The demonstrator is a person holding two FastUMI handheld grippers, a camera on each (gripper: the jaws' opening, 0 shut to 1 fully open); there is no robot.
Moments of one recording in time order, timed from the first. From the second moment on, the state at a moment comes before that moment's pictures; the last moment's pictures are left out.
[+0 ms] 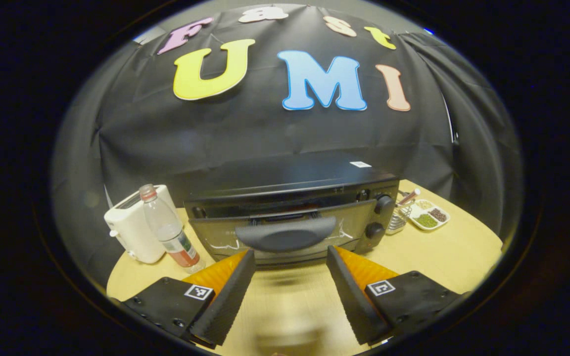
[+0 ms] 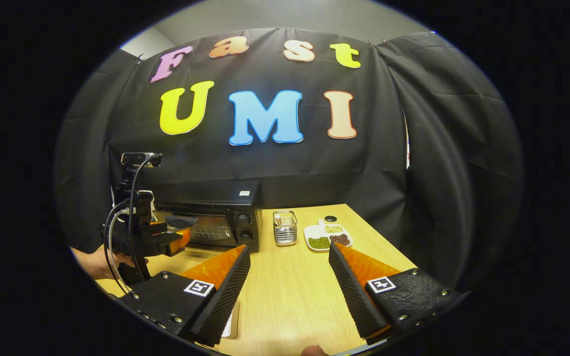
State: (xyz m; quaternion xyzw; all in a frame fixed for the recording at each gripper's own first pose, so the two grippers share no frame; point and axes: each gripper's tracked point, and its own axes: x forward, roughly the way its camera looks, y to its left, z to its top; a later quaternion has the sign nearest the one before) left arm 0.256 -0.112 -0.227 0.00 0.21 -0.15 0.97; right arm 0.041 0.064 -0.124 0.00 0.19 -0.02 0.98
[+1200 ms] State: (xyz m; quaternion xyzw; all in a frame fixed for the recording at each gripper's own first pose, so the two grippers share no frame) left arm -0.002 -0.058 -0.015 -0.02 0.05 -0.04 1.00; right arm -0.018 0.005 -0.047 0.02 0.07 0.08 0.99
